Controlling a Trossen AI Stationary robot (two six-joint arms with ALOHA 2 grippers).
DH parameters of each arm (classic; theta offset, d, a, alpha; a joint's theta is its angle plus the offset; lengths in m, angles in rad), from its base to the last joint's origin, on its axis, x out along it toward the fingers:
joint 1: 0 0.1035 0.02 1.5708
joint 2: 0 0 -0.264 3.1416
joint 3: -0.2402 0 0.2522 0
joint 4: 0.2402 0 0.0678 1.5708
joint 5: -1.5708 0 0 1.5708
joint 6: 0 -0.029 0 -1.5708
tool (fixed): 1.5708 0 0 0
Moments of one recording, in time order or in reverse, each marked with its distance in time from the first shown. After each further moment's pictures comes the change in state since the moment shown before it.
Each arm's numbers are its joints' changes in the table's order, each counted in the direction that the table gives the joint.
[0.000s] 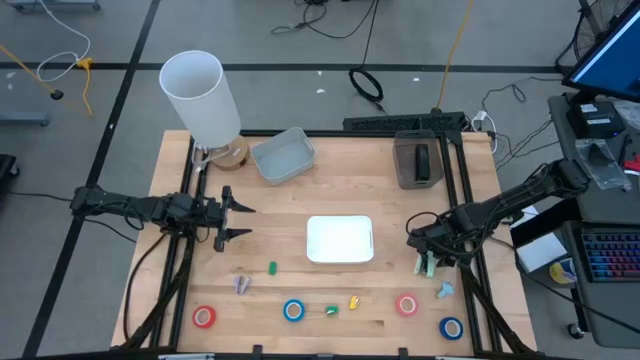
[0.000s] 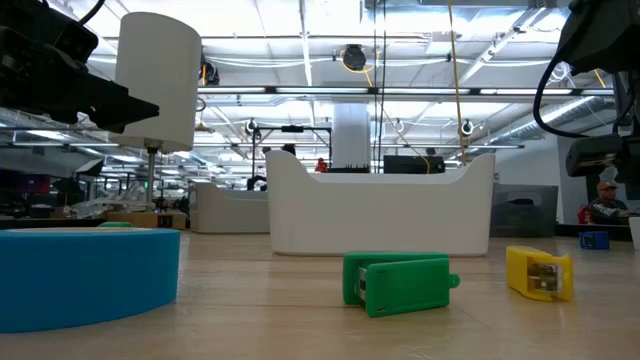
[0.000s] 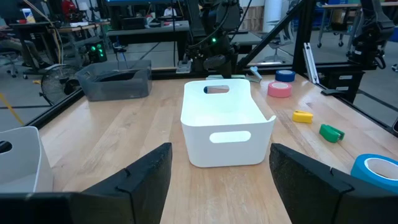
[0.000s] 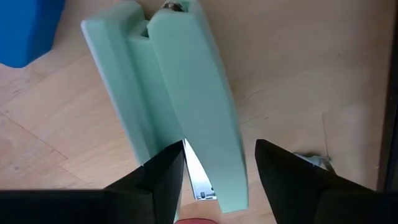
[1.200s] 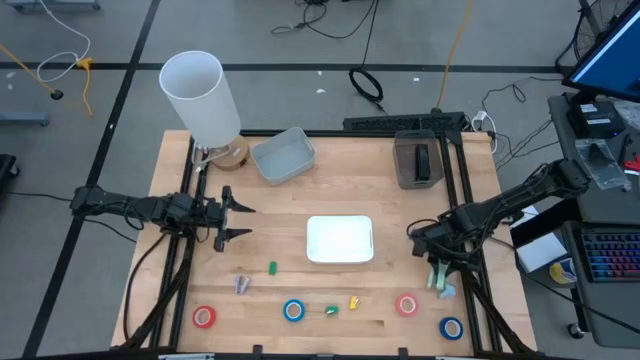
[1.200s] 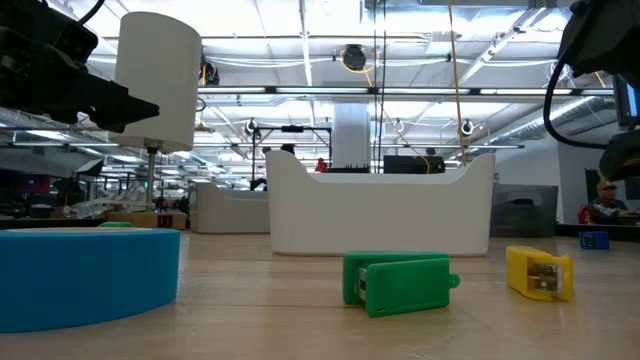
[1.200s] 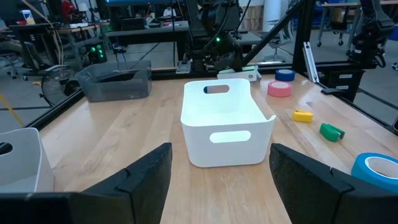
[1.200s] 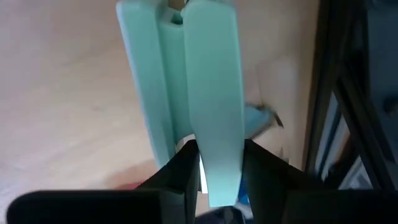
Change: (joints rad) left arm 0.000 0.000 0.000 0.000 -0.002 -0.008; right arm 0.000 0.000 0.000 0.025 0.251 0.043
